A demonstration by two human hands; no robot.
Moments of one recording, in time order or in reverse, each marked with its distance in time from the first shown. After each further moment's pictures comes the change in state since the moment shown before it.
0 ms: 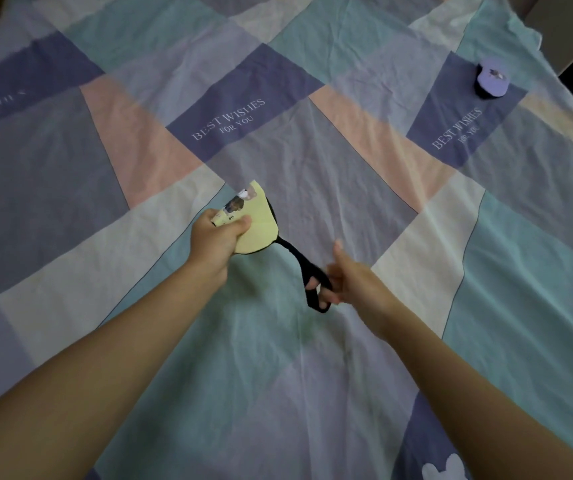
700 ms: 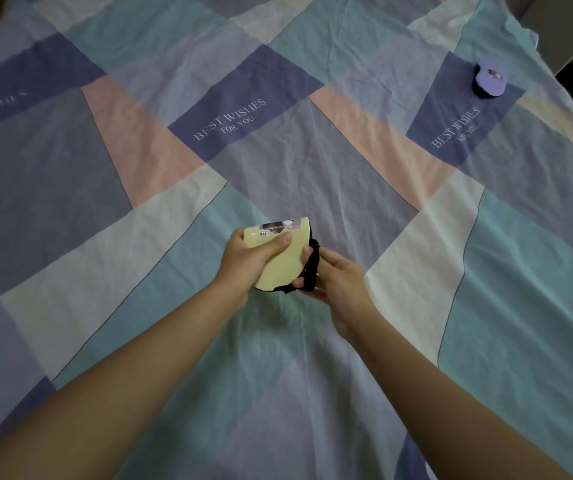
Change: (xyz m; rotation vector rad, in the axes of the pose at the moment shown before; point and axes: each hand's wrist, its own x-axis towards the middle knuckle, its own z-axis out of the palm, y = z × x) left_hand -0.032 -0.019 0.010 0.056 -0.207 -0.077; right_hand 0.004 -0.001 0.045 0.382 0.224 -0.081
